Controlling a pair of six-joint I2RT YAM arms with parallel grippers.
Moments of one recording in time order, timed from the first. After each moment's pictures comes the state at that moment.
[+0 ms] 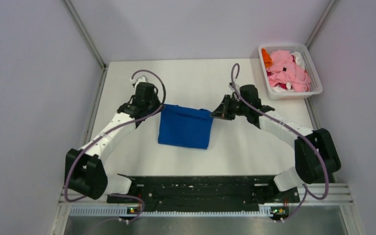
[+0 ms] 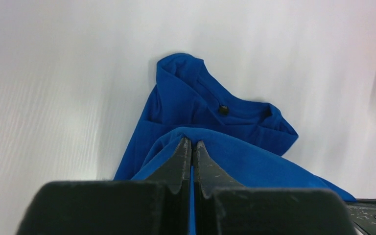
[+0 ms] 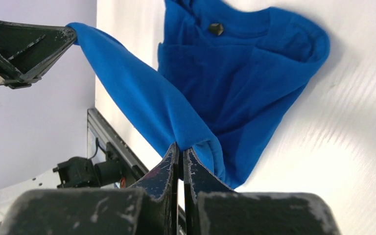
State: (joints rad) left arm -0.36 1.30 1.02 -0.39 -0.15 -0.73; right arm 0.41 1.44 0.88 -0.04 -0.55 0.69
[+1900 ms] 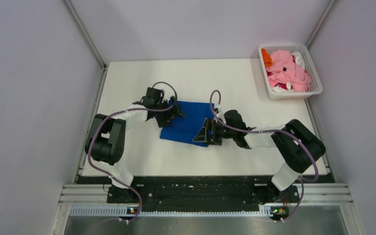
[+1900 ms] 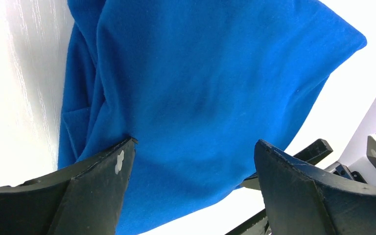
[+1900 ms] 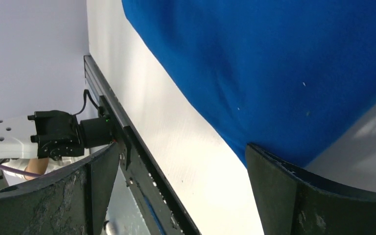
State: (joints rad) left arm -0.28 1.73 1.01 -0.22 0.37 -0.71; right arm 0.62 1.65 0.61 0.45 -0.58 0.83
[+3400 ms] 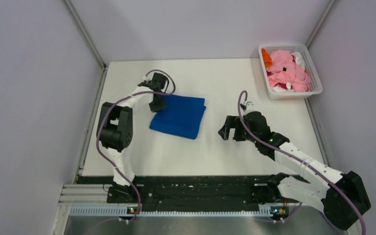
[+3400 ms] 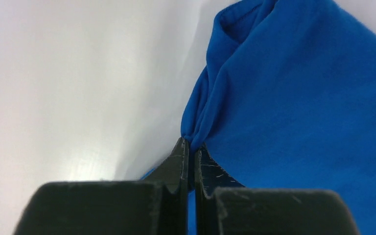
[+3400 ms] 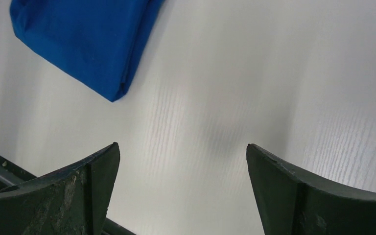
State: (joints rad) left arm -0.29 1.93 1.38 -0.62 -0.20 -0.59; right arm 0.57 0.99 0.56 -0.17 -0.02 0.53
